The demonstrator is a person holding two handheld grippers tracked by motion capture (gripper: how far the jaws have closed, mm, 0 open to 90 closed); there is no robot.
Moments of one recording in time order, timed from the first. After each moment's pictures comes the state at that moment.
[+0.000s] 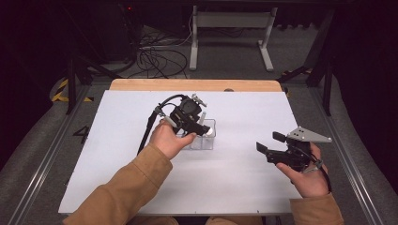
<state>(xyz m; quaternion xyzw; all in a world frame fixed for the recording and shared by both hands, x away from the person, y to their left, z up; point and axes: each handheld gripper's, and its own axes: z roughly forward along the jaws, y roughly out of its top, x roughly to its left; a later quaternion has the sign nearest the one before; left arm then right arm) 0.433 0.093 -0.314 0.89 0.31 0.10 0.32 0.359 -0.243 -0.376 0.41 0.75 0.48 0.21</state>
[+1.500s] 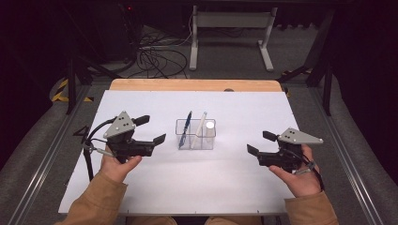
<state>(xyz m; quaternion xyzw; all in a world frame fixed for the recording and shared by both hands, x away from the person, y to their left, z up) 0.349 0.241 -0.343 0.77 0.29 0.23 0.52 0.356 -0.220 -0.374 0.35 0.76 0.52 0.20</state>
